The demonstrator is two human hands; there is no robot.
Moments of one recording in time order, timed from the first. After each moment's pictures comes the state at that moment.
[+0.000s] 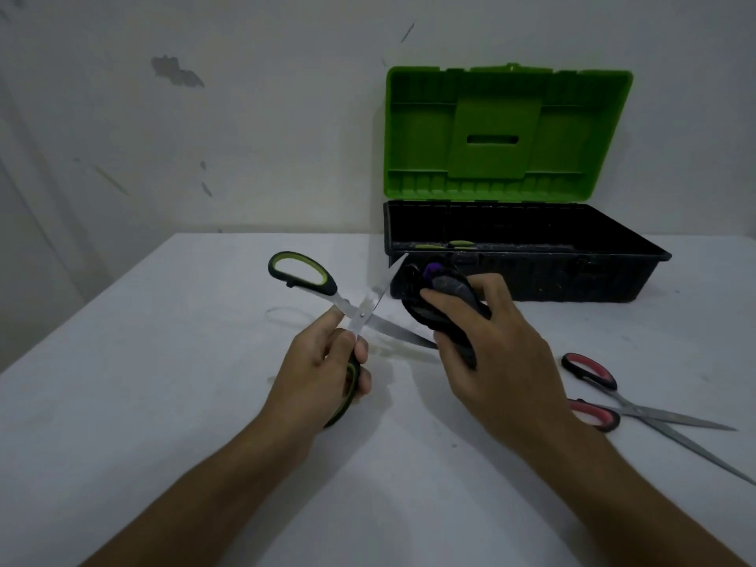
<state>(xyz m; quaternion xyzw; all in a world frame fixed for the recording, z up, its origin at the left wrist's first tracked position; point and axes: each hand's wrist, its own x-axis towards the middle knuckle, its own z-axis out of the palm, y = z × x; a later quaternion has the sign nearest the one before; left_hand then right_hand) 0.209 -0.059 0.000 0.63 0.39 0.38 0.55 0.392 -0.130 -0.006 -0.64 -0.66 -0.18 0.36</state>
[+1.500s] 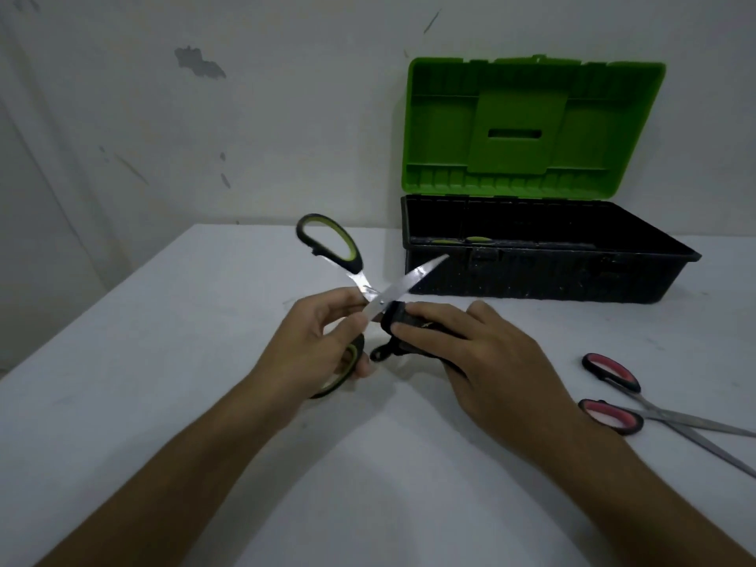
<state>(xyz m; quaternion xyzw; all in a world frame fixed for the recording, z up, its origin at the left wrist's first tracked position) 0.192 -0.042 0.016 0.69 0.36 0.37 0.51 0.387 -0.120 -0.013 -0.55 -0.77 -0.22 0.24</state>
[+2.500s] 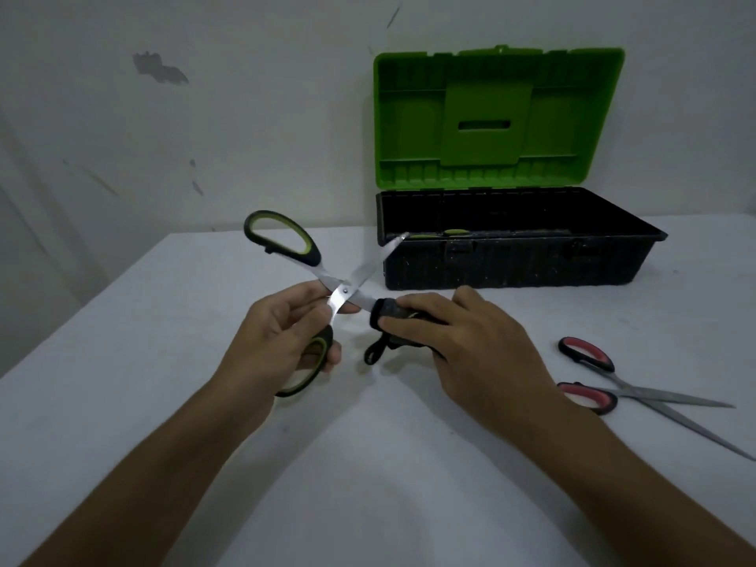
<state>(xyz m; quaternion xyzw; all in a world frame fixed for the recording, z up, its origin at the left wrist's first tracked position) 0.186 -0.037 0.018 0.66 0.34 0.39 0.54 0.392 -0.119 -0.015 -0.58 -0.74 -0.22 0.24</state>
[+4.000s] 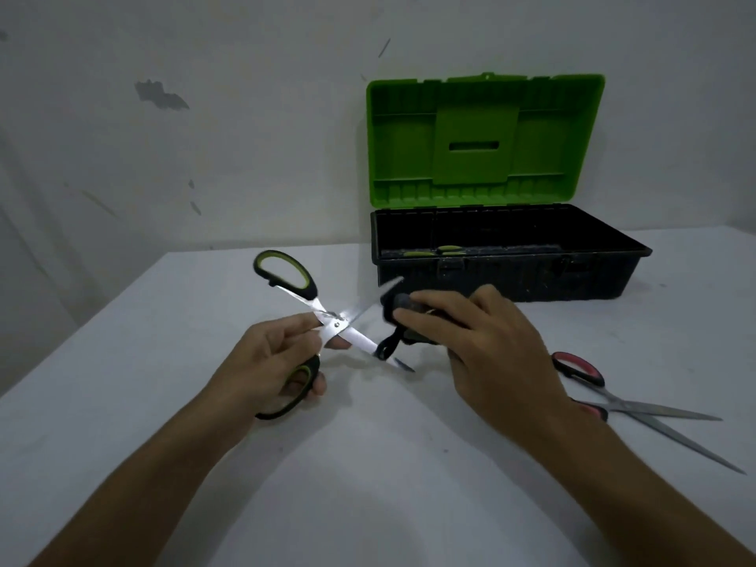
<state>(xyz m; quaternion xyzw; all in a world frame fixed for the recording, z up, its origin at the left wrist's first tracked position) 0.178 -0.034 0.022 0.67 0.36 0.32 0.56 0.408 -0.123 -0.005 -0.57 -0.71 -0.30 0.29</state>
